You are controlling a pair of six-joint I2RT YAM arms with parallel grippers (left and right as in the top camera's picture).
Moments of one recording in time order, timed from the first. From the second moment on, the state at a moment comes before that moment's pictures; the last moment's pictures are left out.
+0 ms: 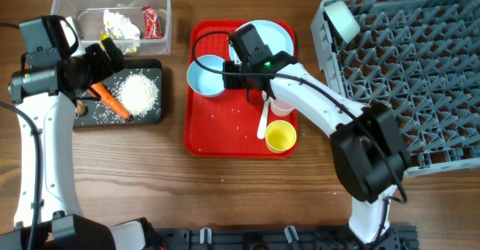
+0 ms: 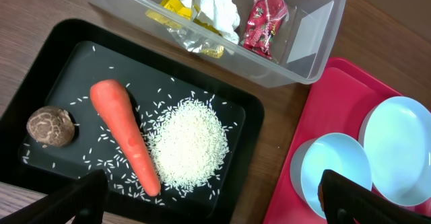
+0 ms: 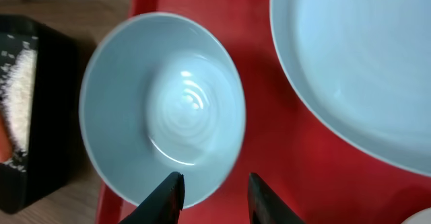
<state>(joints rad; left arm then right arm) 0.25 1.48 1.35 -0.83 0.14 -0.25 0.60 2.03 1.48 -0.48 -0.14 0.51</state>
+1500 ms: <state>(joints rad) 0.25 1.48 1.35 -0.83 0.14 -0.25 0.59 2.13 1.48 -0.43 -0.12 0.54</state>
